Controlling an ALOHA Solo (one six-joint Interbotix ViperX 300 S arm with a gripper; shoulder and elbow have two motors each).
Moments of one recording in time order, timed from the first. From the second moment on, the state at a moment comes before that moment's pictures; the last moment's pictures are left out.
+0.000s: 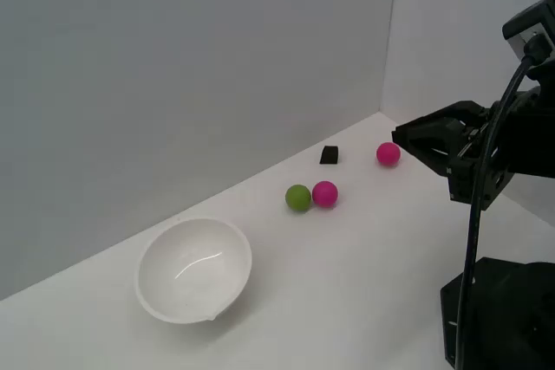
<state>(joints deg) -0.9 165.9 165.8 159.7 159.8 -25.9 32.3 23.1</state>
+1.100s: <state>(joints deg) -10.9 172.3 172.2 159.1 159.1 -25.2 32.3 22.1</state>
